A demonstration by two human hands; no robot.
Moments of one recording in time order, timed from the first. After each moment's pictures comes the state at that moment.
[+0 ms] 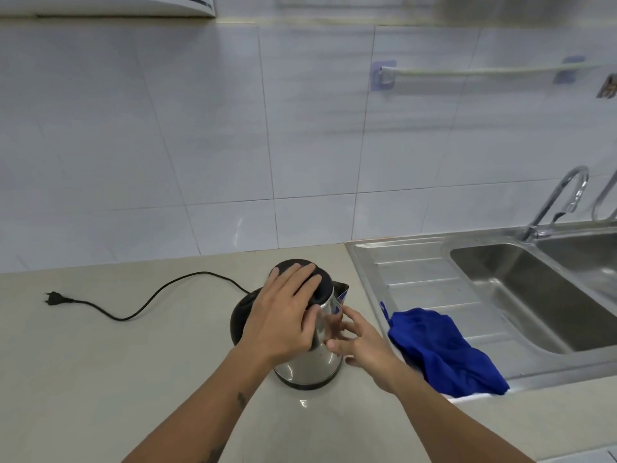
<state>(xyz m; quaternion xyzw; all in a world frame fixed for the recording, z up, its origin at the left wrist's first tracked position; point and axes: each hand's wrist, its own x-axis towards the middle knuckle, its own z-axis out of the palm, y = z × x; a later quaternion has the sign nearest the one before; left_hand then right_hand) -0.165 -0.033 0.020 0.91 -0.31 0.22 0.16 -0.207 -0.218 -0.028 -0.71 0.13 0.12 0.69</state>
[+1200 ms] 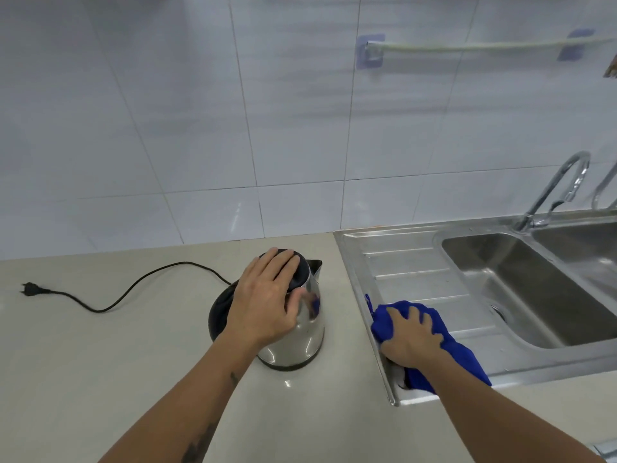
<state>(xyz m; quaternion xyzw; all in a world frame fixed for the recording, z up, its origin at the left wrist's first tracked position) -0.145 -0.063 0.016 0.92 -0.27 0.26 0.15 -0.191 -0.334 -0.062 -0.95 0.22 0.18 0.16</state>
